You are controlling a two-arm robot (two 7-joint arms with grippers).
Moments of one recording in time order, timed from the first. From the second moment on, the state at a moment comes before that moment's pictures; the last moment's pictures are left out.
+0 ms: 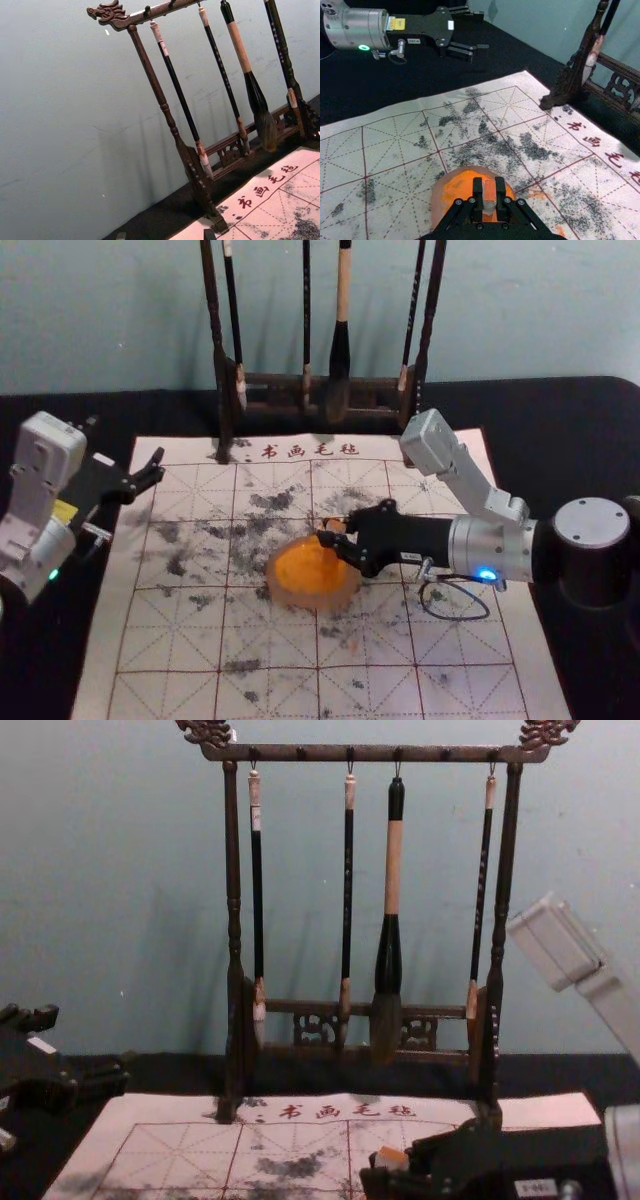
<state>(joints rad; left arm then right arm) -0.20 0.60 0.45 -1.41 -0.25 -0.12 0.03 0.44 0.47 -0.66 -1.32 0.39 0.16 0.68</state>
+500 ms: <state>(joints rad) -0.20 0.60 0.45 -1.41 -0.25 -0.12 0.03 0.44 0.46 -0.68 -1.33 0.40 0.16 0.69</state>
